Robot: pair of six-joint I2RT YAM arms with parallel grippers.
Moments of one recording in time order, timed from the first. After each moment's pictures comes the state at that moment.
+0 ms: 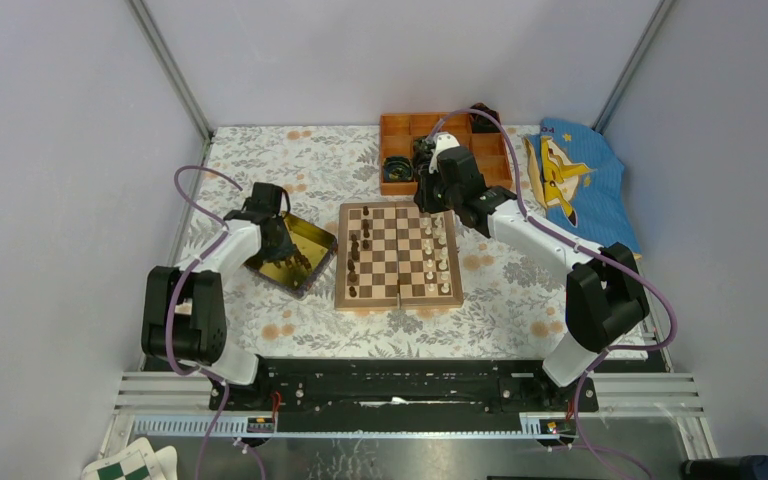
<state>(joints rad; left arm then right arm) -0.08 1.51 0.92 -0.54 -0.09 -0.46 0.56 1.65 1.25 -0.20 0.01 0.28</state>
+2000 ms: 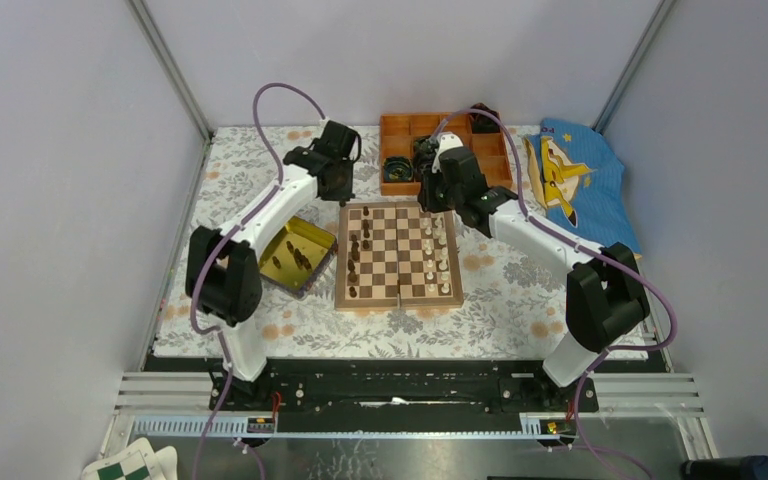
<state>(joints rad) -0.40 1.80 1.59 -0.75 -0.18 -0.32 0.55 1.65 1.25 -0.20 0.03 0.29</state>
